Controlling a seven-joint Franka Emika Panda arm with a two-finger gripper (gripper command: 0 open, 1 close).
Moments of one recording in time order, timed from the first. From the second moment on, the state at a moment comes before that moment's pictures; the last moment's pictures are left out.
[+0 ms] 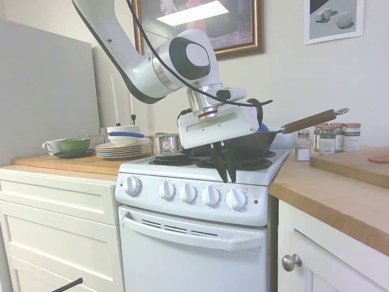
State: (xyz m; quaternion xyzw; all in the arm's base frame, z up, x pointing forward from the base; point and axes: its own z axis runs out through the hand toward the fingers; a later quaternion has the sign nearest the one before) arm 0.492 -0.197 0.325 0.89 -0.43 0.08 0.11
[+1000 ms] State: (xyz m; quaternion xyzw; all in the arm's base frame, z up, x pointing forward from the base) arm 0.512 -0.205 0.290 0.88 -0.45 0.10 0.12
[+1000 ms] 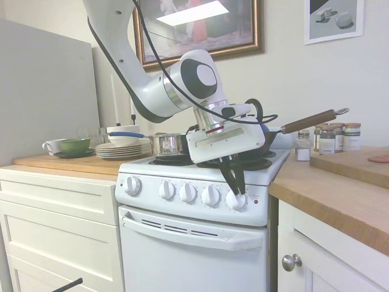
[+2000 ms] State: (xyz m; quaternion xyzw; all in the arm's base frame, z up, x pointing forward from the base) arm 0.515 -0.172 0.283 0.88 -0.45 0.09 0.12
